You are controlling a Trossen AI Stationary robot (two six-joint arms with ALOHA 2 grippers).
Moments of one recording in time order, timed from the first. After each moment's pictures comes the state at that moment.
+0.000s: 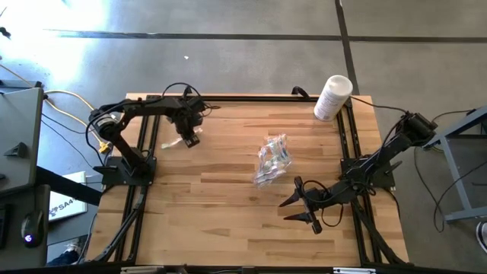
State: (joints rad) left arm 0.72 1.68 0.82 -0.76 0.00 0.14; right arm 0.66 1.25 0.52 0.65 0.34 0.19
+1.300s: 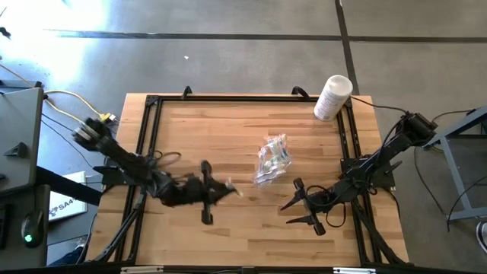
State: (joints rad) left arm -0.58 1.39 0.82 0.89 -0.71 0.05; right arm 0.66 1.25 0.52 0.71 0.26 0.00
